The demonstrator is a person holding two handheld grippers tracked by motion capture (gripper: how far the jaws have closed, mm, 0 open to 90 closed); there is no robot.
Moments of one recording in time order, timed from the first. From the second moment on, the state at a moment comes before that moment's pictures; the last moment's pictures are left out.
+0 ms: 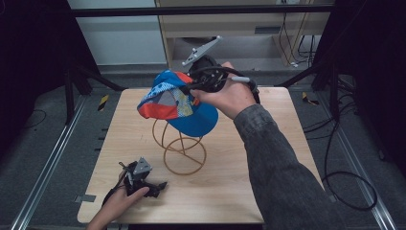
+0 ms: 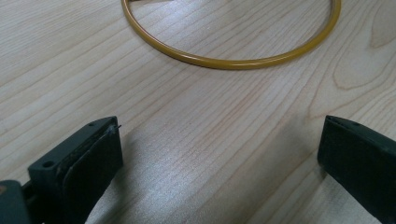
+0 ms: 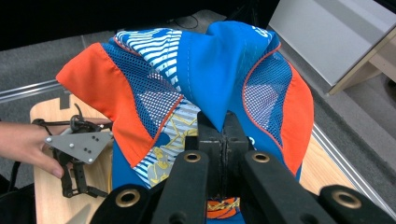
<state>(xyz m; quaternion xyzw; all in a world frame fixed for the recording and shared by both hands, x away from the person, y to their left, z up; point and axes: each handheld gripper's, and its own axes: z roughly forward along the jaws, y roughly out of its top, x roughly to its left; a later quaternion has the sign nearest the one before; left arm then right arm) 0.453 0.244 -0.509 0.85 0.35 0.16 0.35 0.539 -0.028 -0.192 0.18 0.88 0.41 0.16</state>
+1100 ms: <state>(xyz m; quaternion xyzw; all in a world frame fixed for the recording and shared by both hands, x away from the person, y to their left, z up) 0.453 0.244 -0.509 0.85 0.35 0.16 0.35 0.551 0.023 -0.221 0.16 0.91 0.36 0.14</state>
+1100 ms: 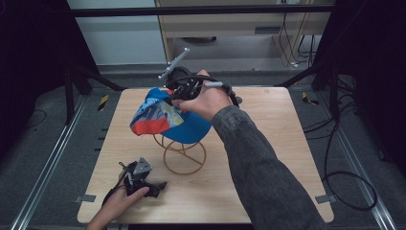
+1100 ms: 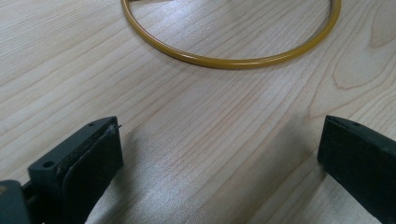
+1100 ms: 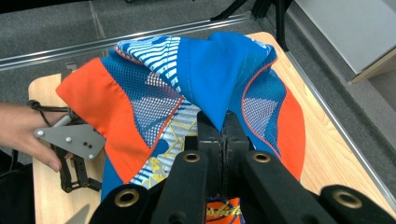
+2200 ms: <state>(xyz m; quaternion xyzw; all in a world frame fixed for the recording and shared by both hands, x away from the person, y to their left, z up) 0.453 0.244 -0.509 0.85 0.35 0.16 0.35 0.551 0.022 -0.231 0.16 0.91 0.36 0.12</state>
